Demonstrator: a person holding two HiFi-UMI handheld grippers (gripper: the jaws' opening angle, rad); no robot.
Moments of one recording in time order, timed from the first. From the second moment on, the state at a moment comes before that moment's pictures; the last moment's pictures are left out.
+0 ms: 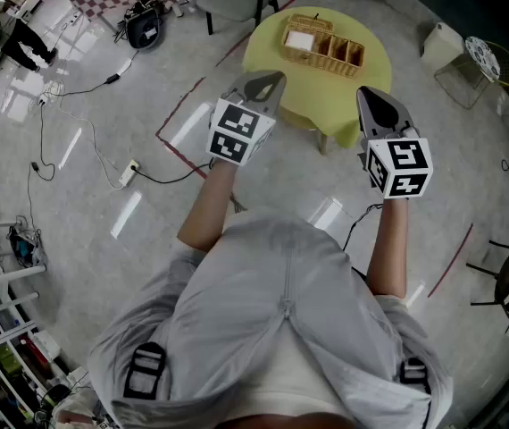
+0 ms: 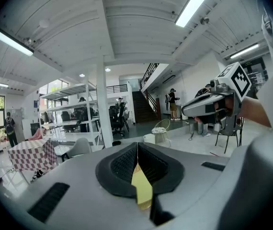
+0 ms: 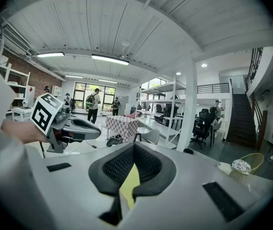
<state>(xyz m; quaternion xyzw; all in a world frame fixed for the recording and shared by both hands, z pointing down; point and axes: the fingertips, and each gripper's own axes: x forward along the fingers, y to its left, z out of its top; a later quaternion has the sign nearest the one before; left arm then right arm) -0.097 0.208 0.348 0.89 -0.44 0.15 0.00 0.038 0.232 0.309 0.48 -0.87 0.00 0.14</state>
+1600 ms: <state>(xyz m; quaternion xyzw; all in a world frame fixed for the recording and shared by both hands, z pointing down) -0.075 0.054 0.406 0.88 -0.43 0.18 0.04 0.059 0.078 0.363 0.44 -0.89 0.09 0.10</state>
